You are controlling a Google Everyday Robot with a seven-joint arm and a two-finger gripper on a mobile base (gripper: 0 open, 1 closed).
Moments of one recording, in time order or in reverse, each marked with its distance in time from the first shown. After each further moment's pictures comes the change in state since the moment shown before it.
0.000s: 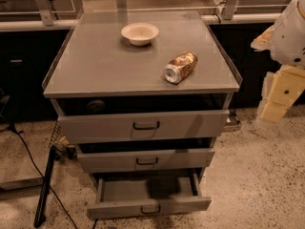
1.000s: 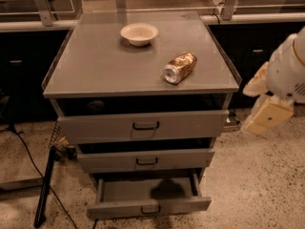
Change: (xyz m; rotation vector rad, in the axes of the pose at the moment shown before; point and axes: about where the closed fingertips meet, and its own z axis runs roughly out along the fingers) arm 0.010 0.029 0.035 0.004 -0.035 0.055
